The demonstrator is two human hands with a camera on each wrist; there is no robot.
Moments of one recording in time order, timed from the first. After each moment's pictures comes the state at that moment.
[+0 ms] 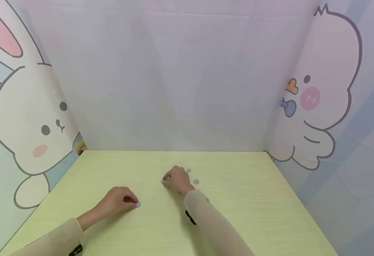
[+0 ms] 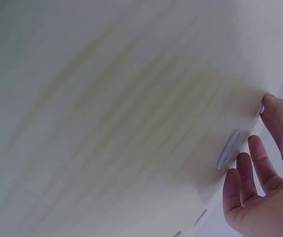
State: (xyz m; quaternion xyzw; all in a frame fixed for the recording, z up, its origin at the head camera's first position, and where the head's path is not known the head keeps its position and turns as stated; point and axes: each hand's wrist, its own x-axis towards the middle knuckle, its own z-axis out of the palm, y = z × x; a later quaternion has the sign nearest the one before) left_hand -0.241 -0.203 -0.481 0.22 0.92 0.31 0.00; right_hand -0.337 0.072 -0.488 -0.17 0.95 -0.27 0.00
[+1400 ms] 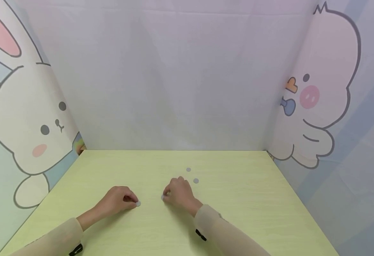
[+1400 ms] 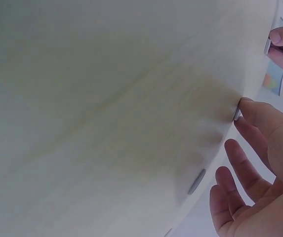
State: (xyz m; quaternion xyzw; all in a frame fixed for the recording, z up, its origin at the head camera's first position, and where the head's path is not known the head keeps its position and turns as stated) left_hand -0.243 -0.202 -0.484 0.21 0.93 0.31 -0.01; right_hand -0.275 0.085 -0.486 -0.28 0.94 -0.16 -0.06
